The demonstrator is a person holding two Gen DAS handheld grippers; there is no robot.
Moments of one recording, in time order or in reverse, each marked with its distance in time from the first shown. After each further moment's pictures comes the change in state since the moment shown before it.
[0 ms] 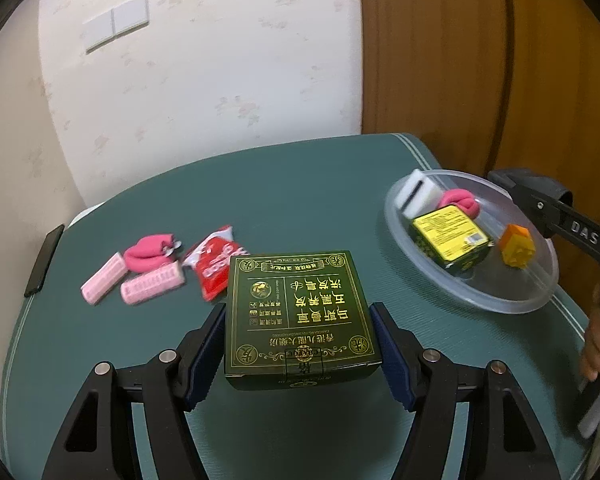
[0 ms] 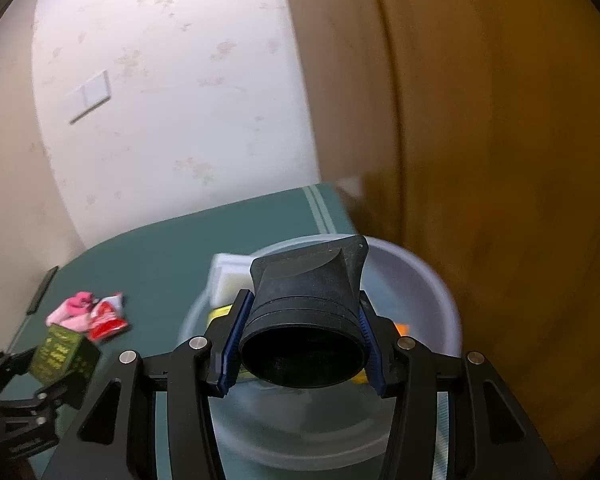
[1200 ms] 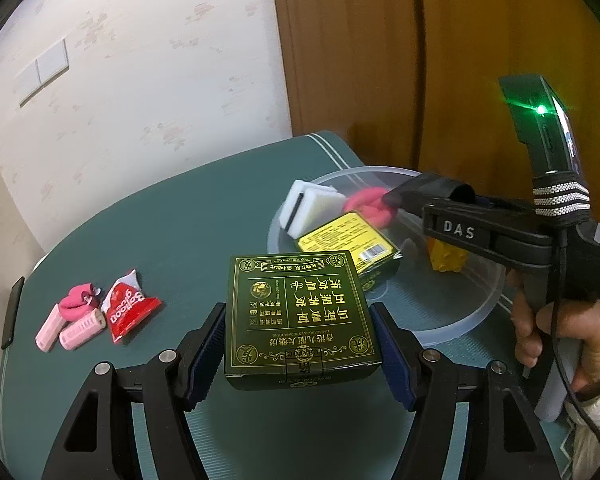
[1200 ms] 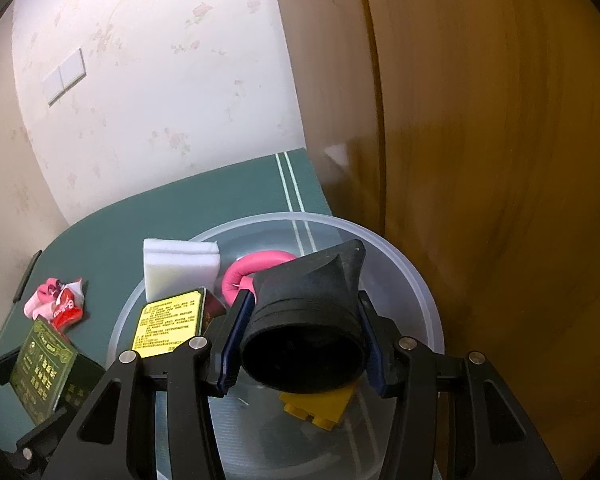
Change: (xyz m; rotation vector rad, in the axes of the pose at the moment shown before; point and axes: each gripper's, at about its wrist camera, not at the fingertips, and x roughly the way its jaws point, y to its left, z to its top) left arm 0.012 -0.092 0.018 0.147 -0.007 -0.090; right arm 0.055 -0.032 0.003 -0.024 0.108 0.050
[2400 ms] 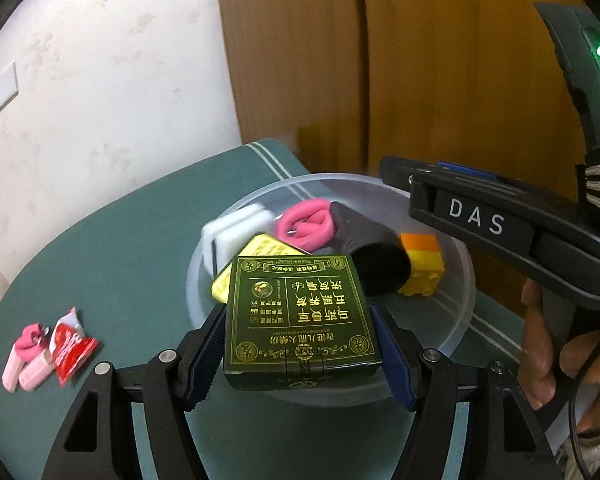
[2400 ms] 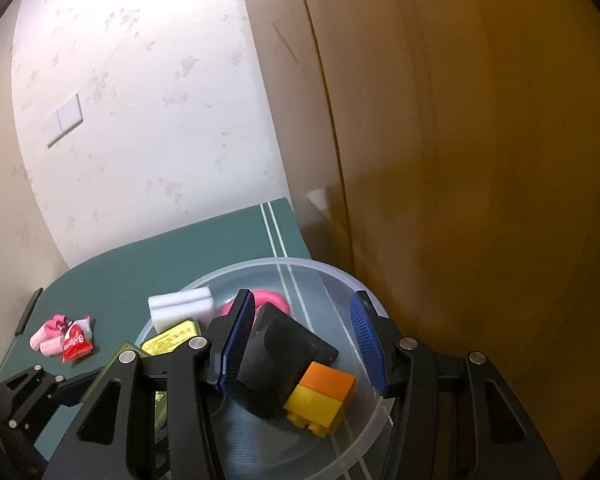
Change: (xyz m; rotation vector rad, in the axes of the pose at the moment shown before) left arm 0.031 -0.044 0.019 0.079 -0.024 -0.107; right arm -0.045 -0.014 0.003 0.073 -0.153 -0.056
